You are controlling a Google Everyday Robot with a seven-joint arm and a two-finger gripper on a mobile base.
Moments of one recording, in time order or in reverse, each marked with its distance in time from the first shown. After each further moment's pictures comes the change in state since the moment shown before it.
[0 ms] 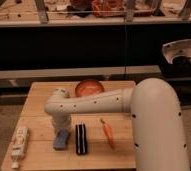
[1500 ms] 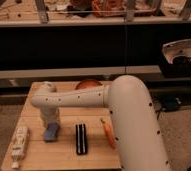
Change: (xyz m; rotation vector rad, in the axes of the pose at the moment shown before) arm 0.065 -0.027 -0.004 0.006 0.023 -0.005
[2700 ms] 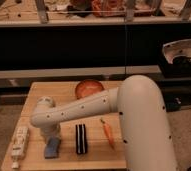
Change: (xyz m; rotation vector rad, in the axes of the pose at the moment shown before) arm -0.086 -0.038 0.014 -0.027 -0.016 -0.087
